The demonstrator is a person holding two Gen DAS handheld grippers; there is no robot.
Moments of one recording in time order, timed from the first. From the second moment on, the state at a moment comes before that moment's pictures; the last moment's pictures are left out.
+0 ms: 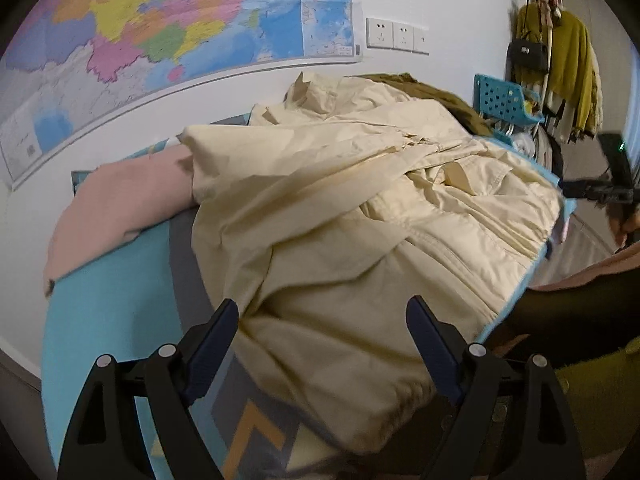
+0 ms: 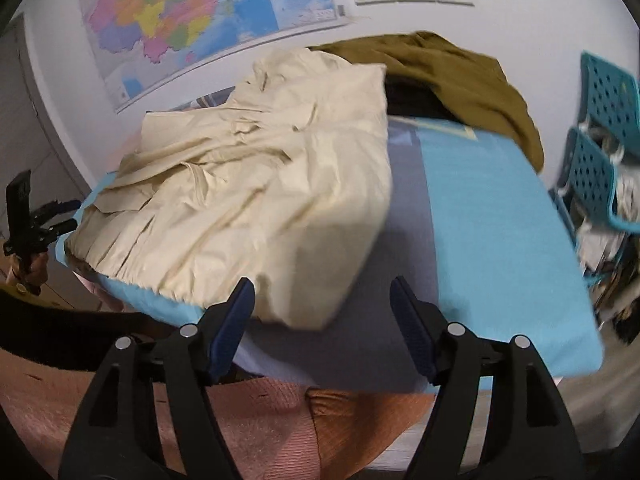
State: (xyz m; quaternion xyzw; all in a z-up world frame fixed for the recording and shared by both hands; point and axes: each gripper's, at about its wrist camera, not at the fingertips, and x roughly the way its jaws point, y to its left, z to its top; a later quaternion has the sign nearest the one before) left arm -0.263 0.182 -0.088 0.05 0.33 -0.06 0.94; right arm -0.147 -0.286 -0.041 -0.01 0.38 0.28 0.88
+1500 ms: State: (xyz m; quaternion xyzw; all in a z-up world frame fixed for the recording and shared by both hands) left arm -0.236 0.240 -0.119 -0.18 0.42 -0.08 0.89; right arm -0.124 -0.257 -0.047 0.18 0.44 0.47 0.74
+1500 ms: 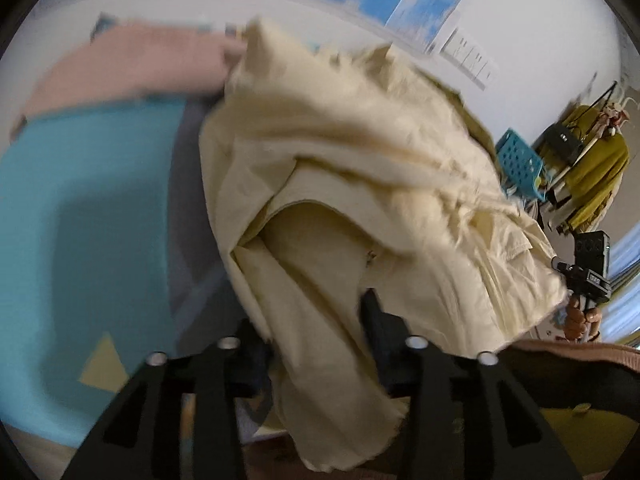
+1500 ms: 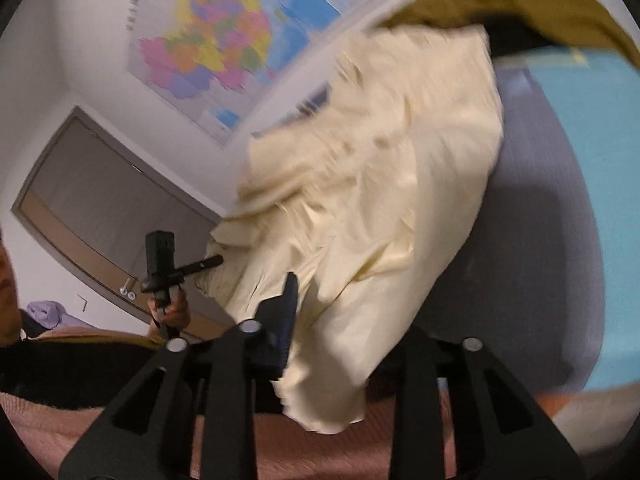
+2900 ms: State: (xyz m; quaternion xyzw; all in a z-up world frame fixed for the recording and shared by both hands) left arm -0.152 0.270 0.014 -0.20 0.38 -0.06 0.90; right arm -0.020 -0.250 0.078 0.28 0.29 0.46 0.79
